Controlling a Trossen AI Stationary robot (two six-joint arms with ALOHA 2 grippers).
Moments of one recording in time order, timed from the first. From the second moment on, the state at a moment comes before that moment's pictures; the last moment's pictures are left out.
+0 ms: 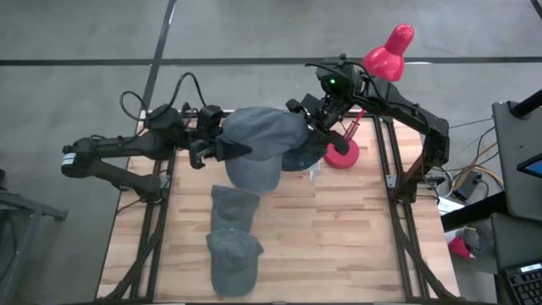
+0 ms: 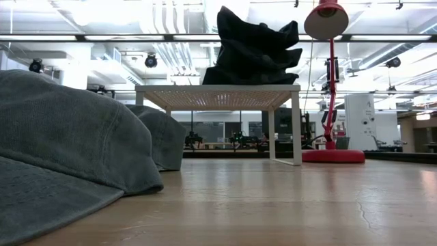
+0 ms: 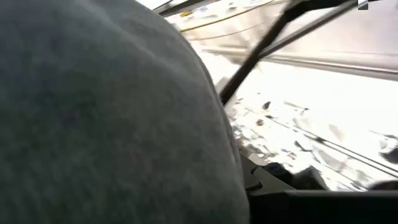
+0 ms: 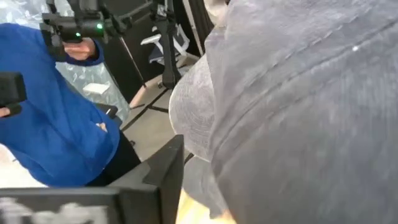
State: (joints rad) left arm 0.10 1.12 1.15 0.42 0.43 -0.84; right arm -0.31 1.68 2.06 -0.85 -0.98 -0.09
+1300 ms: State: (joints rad) left arm 0.13 0.82 0.41 0.78 -0.05 -0.89; right arm -0.42 1.62 2.05 -0.83 -0.97 0.04
